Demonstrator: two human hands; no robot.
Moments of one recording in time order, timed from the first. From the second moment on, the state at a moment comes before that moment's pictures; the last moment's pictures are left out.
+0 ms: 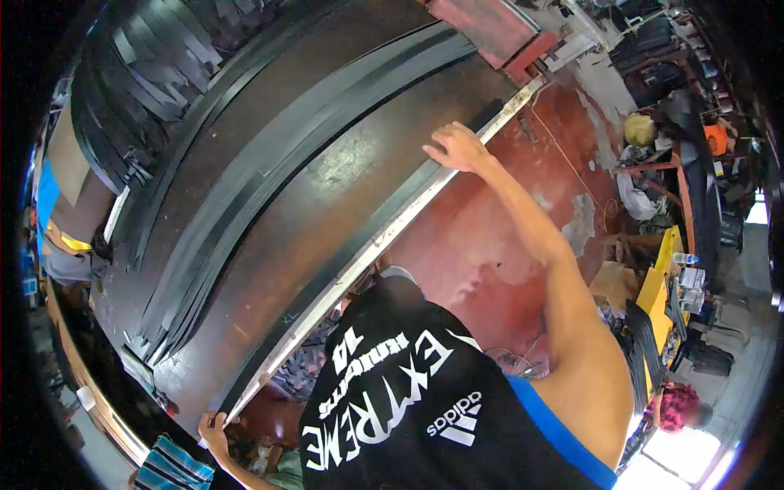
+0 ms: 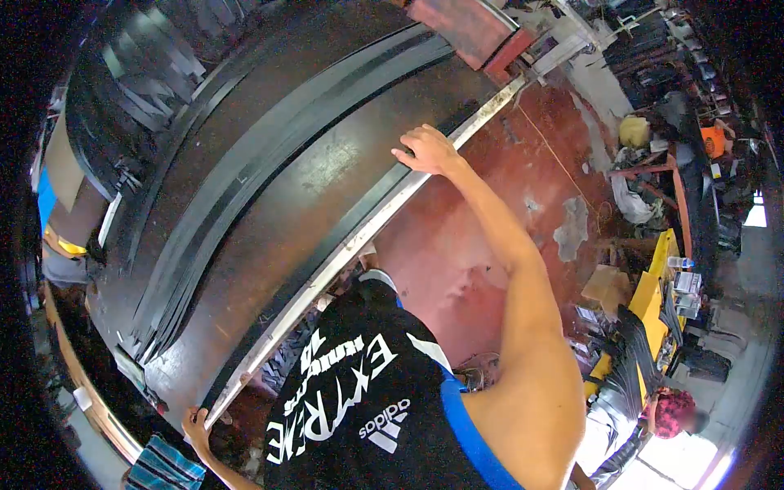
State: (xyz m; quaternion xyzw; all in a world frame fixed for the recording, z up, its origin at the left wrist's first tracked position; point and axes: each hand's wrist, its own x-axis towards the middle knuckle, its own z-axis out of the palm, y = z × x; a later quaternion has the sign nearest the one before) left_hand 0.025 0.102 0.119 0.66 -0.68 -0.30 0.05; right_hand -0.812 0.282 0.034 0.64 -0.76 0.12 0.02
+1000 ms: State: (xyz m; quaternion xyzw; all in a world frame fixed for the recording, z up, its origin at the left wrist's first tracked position) left_hand 0.028 0.101 0.134 0.65 -0.71 -0.29 0.01; right_hand -0.810 0.285 0.021 0.60 -0.78 0.18 -0.03
